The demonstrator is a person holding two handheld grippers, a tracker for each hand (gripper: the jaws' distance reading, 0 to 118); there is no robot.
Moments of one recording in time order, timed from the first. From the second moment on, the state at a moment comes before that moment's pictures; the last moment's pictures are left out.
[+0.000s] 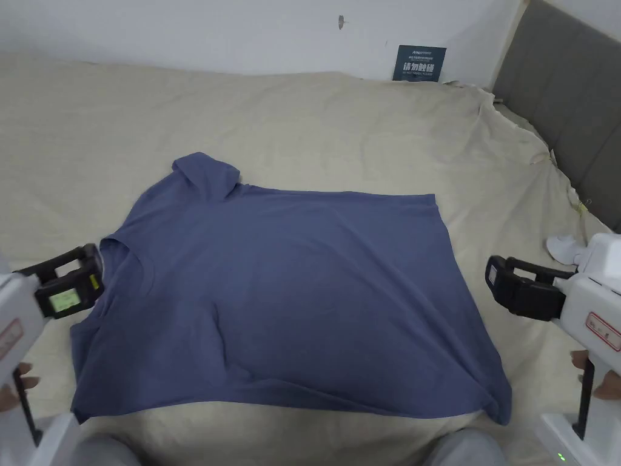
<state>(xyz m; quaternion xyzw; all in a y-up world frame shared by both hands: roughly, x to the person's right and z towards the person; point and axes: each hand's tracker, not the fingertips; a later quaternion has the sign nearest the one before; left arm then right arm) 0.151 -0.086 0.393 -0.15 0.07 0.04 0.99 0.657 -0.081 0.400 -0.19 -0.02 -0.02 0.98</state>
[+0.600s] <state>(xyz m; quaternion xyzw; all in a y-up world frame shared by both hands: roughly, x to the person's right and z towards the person) 0.193 -0.106 0.390 -0.12 0.02 0.01 0.99 0.610 -0.099 0.410 -0.14 0.00 -0.03 0.99</state>
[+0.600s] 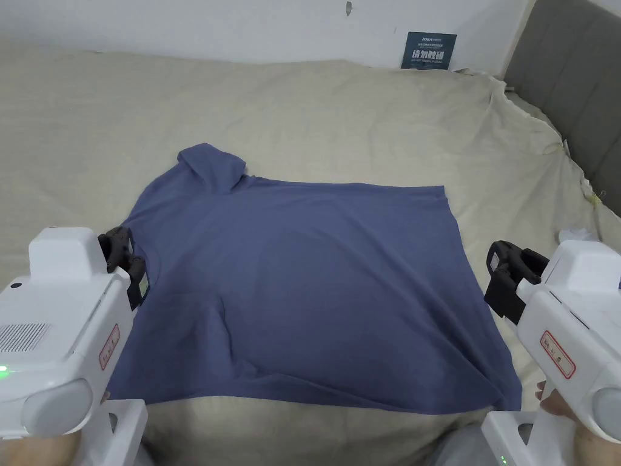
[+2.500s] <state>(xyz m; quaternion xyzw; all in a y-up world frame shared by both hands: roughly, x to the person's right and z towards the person) 0.129 -0.143 0.379 -0.39 0.05 0.14 0.91 0.695 -0.196 0.377 -0.48 -0.06 -0.07 0.87</state>
